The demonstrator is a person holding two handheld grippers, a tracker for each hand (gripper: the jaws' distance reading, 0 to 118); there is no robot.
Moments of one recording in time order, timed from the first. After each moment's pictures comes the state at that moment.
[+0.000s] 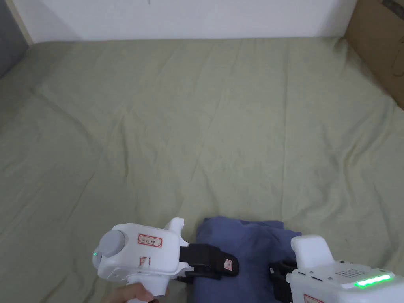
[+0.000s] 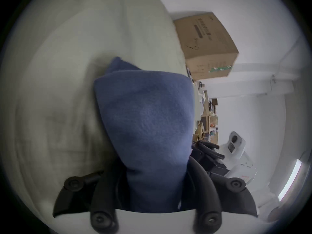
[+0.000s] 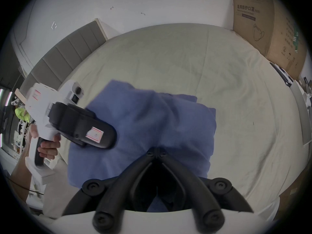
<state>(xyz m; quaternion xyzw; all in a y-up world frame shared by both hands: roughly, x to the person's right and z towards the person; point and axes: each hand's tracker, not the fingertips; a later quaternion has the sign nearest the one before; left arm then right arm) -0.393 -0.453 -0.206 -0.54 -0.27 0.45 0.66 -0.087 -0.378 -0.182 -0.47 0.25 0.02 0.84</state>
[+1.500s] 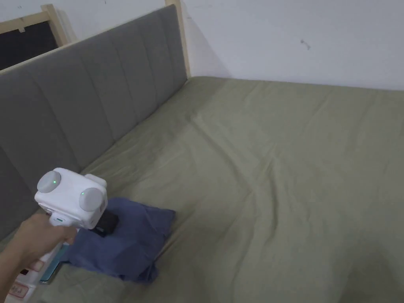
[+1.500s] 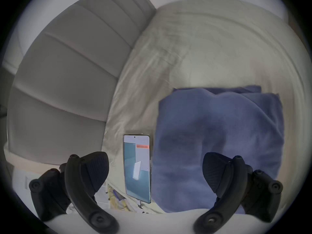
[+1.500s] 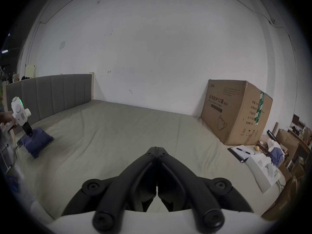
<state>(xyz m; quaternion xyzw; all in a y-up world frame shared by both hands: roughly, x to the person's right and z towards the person) -0.793 -0.332 -0.142 -0.58 0.32 -0.04 0.75 -0.184 -0.237 -0.177 -0.13 0.13 0.10 0.98</state>
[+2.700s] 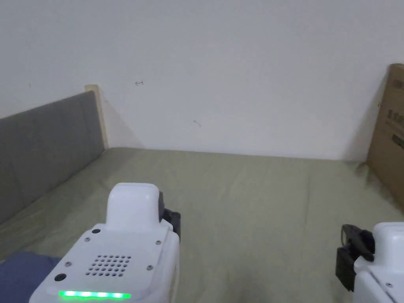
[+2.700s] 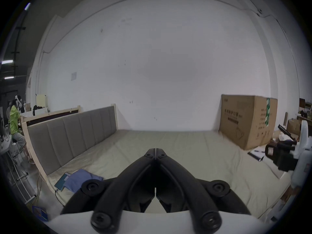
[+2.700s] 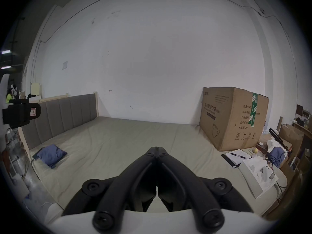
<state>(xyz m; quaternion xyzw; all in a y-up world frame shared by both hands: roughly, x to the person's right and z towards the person) -0.291 -0.137 -0.044 -0.04 0.19 0.01 0.98 -0.052 -0.169 -0.126 -0.08 0.15 0.04 0.98</state>
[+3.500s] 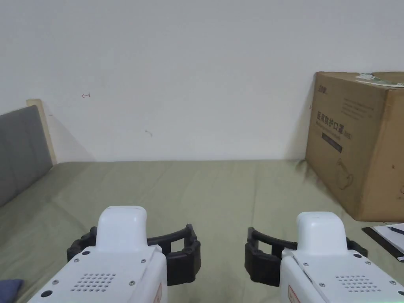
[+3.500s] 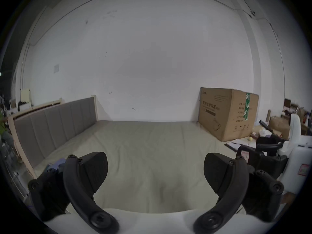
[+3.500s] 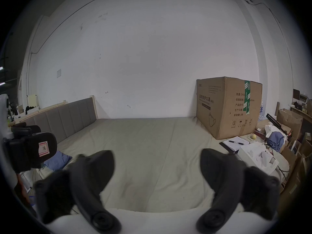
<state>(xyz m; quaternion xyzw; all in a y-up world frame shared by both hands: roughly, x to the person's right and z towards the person) -0.248 -0.153 -0.034 -0.11 0.09 0.04 0.99 -0.034 -0.173 -0.099 -0.11 0.14 0.00 0.98</state>
